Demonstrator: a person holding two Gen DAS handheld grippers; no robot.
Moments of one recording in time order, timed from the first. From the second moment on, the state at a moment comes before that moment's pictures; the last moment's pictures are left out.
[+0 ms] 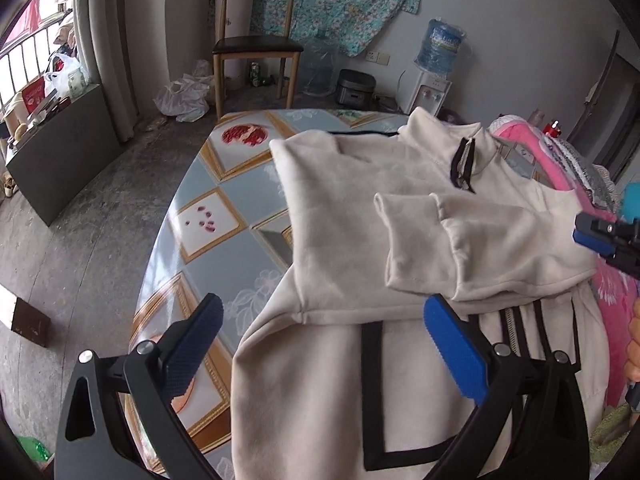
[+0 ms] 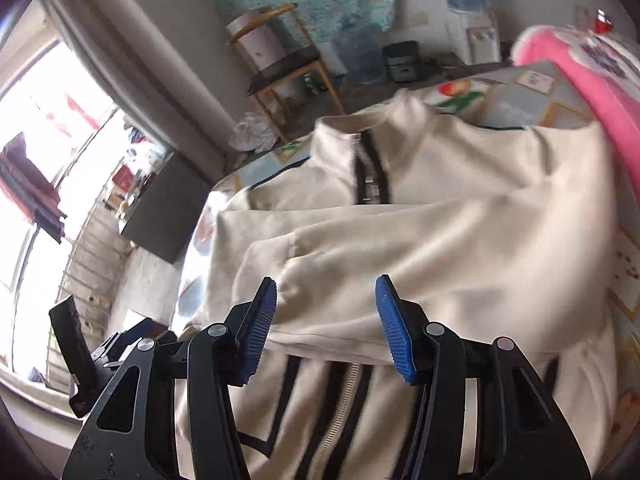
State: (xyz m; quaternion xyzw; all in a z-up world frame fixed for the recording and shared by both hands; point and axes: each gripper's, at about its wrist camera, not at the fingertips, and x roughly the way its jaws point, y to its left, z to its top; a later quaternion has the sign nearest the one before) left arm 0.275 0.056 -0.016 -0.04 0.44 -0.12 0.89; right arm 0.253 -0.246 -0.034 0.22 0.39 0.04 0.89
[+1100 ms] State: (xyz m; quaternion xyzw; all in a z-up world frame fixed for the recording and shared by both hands) left arm 0.343 0.009 0.000 0.00 0.42 -0.08 0.91; right arm 0.152 -0.365 -0.107 0.28 0.39 -0.08 0.87
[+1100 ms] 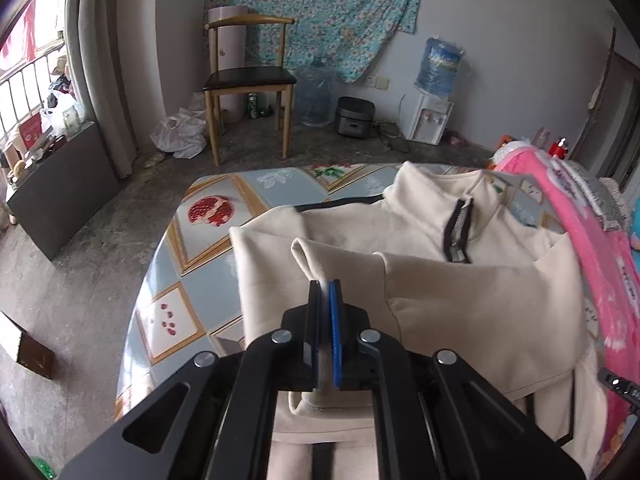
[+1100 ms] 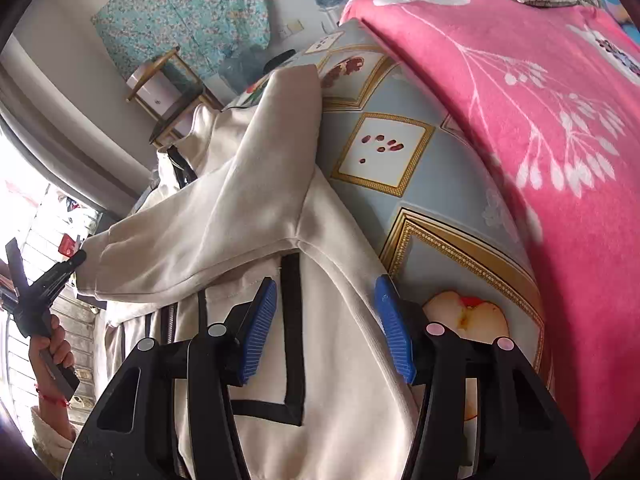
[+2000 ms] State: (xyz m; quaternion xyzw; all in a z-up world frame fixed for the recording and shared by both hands) left arm 0.342 -0.011 -0.059 0.00 0.50 -0.09 0.86; right arm 0.272 -0.284 -0.100 0.06 0.45 -0.05 0.89
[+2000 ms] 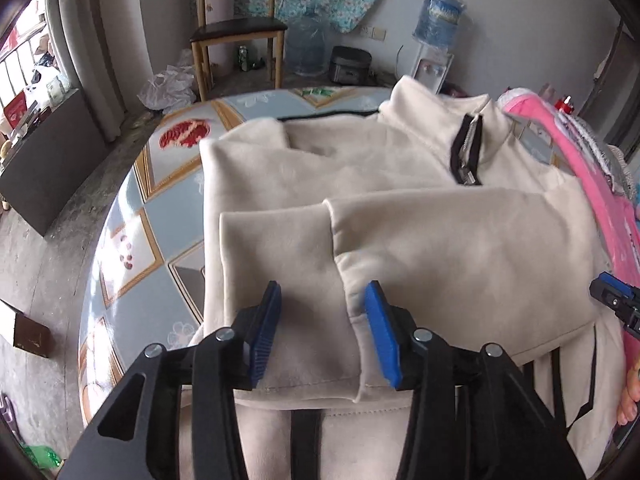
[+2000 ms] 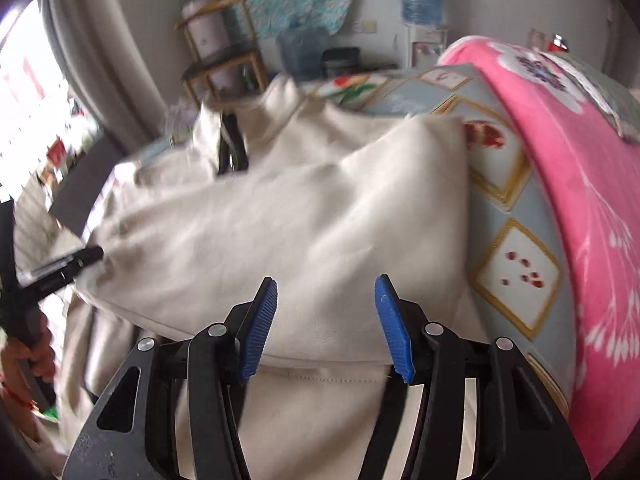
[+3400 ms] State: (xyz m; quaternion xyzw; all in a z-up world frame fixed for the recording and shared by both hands) left arm 0.562 -0.104 -0.015 -0.09 0.54 -0.13 0.83; right arm 0.525 -0.329 -0.036 0.25 0.53 0.03 0.81
